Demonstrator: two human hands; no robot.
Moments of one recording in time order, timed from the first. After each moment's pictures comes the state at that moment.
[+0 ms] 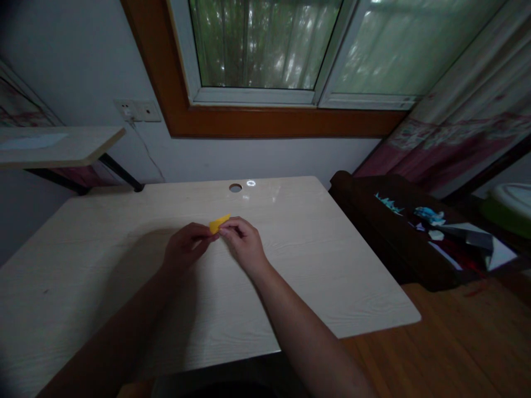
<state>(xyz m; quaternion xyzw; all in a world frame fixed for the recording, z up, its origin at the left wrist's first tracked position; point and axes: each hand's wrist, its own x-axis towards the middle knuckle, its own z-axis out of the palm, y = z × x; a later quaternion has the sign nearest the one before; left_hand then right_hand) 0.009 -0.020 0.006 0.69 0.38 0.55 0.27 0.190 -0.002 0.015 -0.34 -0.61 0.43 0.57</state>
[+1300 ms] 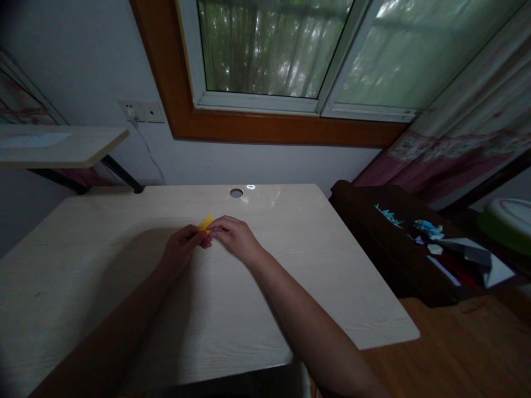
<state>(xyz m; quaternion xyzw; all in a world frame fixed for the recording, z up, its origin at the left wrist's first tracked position) 0.003 -0.004 -0.002 0.53 0.46 0.54 0.46 0.186 0.042 0.021 -0.27 -0.77 0.39 0.42</state>
